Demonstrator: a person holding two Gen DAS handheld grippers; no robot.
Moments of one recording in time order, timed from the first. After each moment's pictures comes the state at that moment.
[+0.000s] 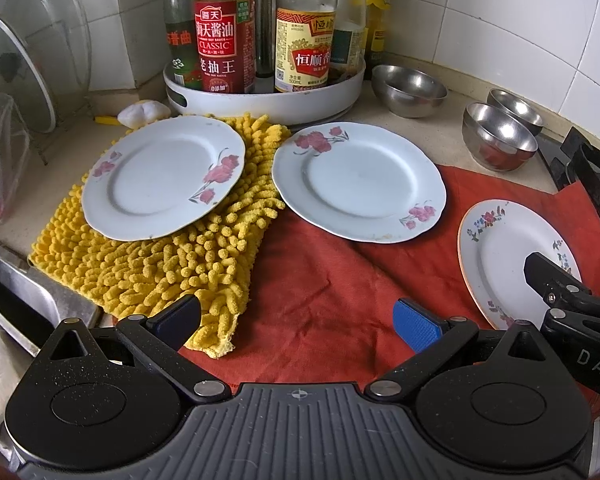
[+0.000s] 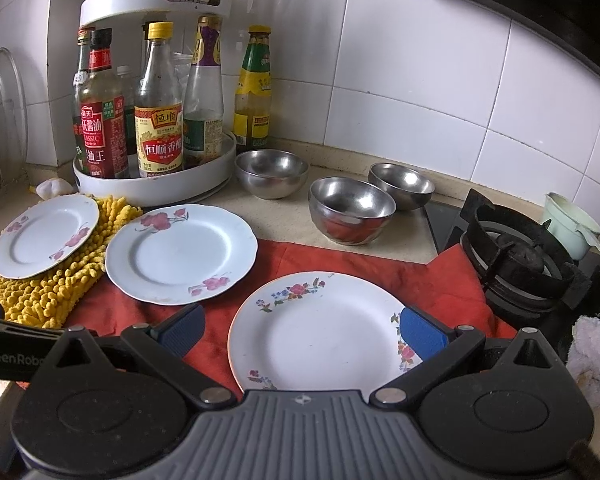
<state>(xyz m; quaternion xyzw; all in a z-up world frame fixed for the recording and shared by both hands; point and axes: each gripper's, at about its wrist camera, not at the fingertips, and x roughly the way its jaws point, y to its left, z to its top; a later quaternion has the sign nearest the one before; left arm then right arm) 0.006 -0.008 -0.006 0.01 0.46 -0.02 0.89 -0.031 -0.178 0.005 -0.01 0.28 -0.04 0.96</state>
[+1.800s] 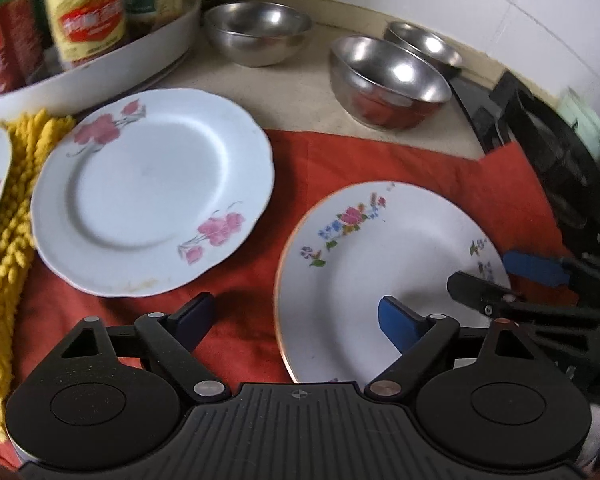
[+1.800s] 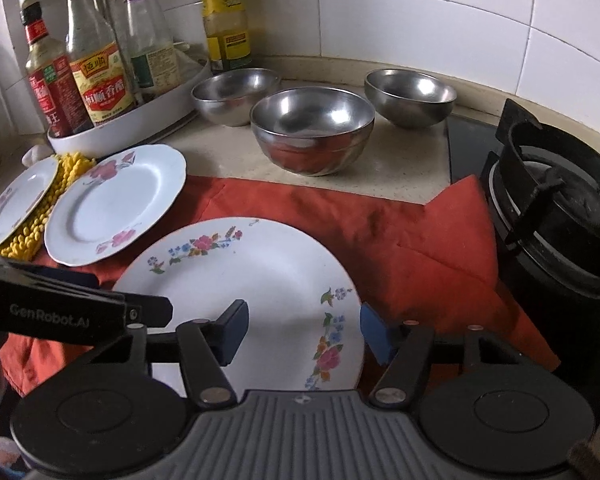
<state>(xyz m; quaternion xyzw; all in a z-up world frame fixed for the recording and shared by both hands) 0.087 -0.132 -0.050 0.01 0.51 -0.15 0.85 0.050 -0.309 -0.047 0.04 0.40 0.07 0.91</state>
